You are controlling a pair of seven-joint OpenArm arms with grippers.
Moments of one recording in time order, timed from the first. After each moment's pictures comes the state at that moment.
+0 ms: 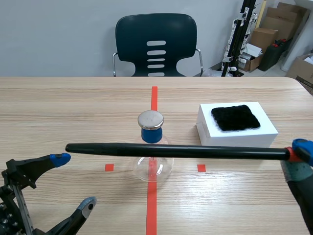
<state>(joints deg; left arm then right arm) 11.9 -36.4 32.9 58.2 -3.7 -23.4 -71.4 -67.7 15.5 10.8 117.6 -64.9 -38.3 32.6</state>
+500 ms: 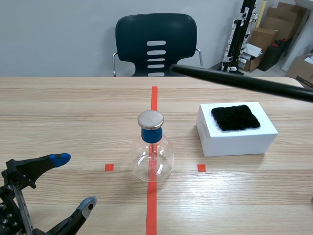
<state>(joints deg) 11.9 -36.4 32.9 58.2 -3.7 -23.4 -71.4 -67.7 15.4 26.2 117.6 -47.8 -36.3 35.6</state>
